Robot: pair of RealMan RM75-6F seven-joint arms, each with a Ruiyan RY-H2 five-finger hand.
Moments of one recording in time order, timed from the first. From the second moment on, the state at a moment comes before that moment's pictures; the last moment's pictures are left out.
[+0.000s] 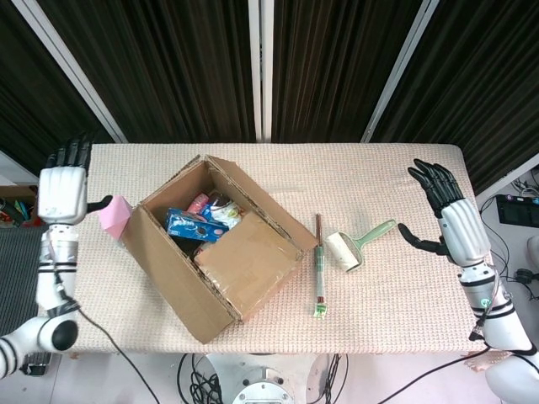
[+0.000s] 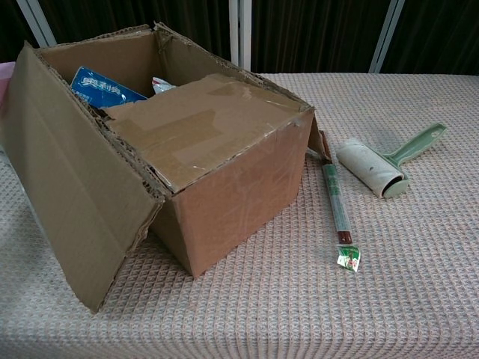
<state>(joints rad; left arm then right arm) -0.55 -1.21 -0.30 -1.57 1.08 1.30 0.33 0.41 -1.08 0.23 -1.65 -1.58 1.38 0.35</state>
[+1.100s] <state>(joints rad) -0.10 -1.05 0.01 -1.53 1.47 1.49 -0.09 1.46 -1.29 0.16 -1.70 -0.54 0.59 -0.45</state>
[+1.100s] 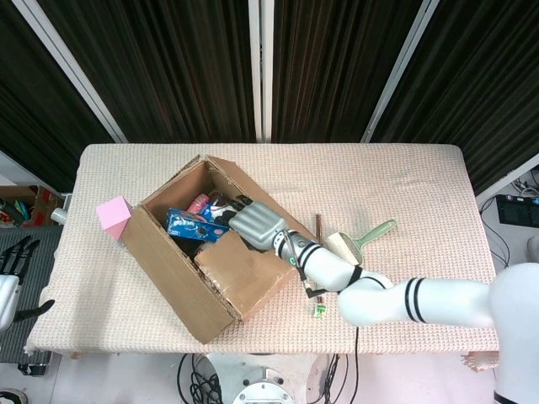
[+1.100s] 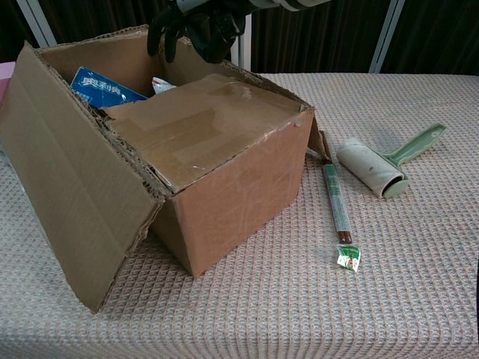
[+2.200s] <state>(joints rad) -0.10 -1.06 -0.02 -1.53 1.48 1.45 -0.11 1.52 -1.22 0.14 -1.83 -0.41 0.71 -0.41</state>
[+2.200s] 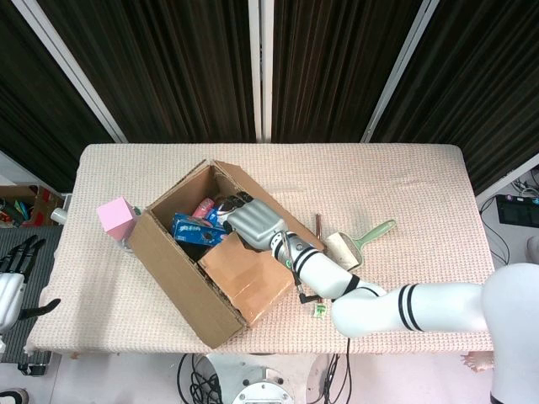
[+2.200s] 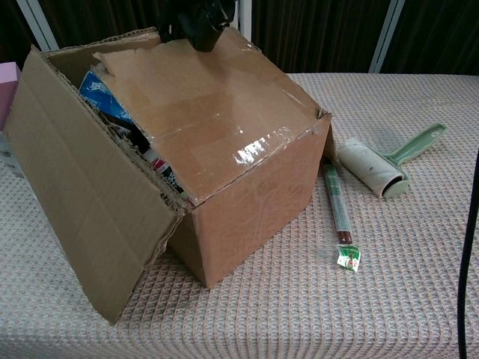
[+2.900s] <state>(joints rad) -0.13 -1.06 -0.03 -1.61 1.49 1.42 -0.04 1.31 -0.67 0.29 -2.18 -0.62 0.41 -0.13</state>
